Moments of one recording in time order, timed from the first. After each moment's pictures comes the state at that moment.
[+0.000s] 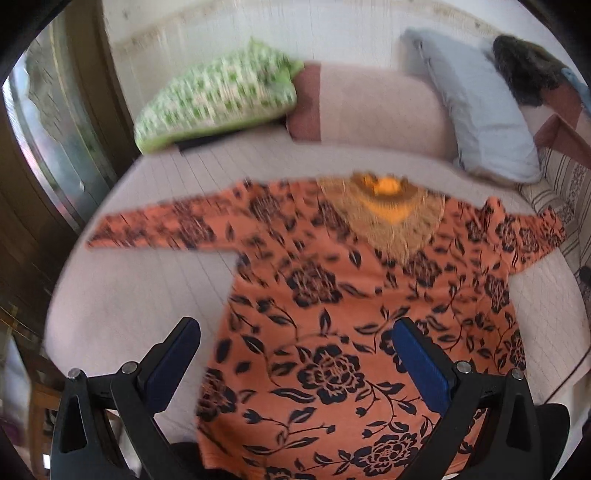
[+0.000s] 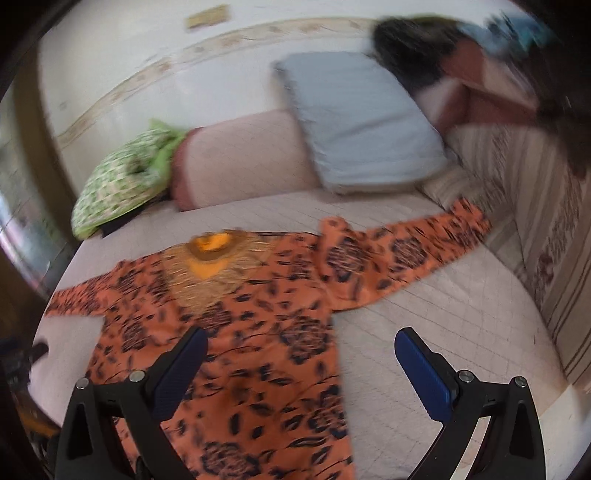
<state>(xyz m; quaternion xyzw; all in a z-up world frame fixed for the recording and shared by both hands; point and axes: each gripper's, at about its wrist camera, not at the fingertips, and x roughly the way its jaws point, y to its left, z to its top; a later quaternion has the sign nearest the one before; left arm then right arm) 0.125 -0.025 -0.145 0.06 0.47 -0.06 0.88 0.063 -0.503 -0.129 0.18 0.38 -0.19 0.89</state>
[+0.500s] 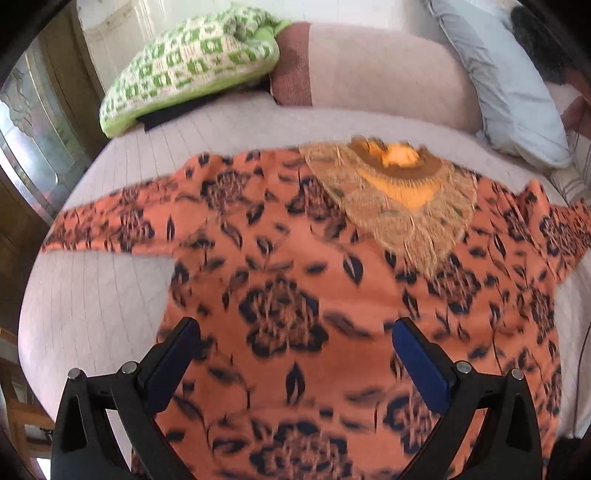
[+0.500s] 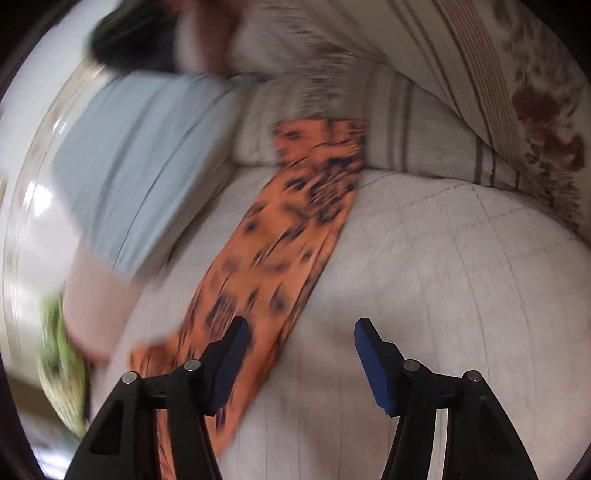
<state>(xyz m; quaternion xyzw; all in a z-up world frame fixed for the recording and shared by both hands) 0.204 -0.077 -0.222 0.08 0.47 -0.05 0.88 0.096 -0.806 -0.278 0.49 0.30 -0.31 0.75</state>
